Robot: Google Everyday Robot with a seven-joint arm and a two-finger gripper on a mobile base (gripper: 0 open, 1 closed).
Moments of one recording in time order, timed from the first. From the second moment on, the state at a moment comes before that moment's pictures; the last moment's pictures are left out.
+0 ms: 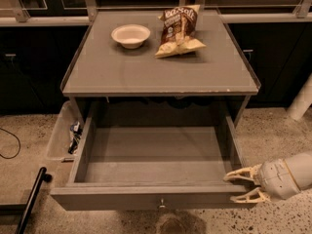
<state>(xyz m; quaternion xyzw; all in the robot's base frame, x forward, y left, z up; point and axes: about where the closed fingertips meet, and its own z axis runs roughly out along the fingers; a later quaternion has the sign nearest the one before) 0.371 -0.243 0.647 -0.72 0.56 0.24 0.33</state>
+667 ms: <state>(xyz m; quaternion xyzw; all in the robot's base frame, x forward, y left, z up) 0.378 -0.234 0.646 -0.73 0.55 0.25 0.32</state>
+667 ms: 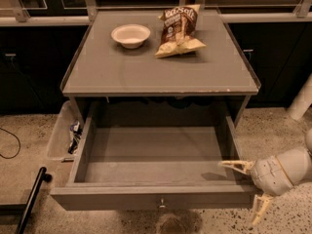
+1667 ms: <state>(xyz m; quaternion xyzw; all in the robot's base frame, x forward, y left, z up) 0.436 -0.183 0.797 -0.82 0.45 0.16 0.31</state>
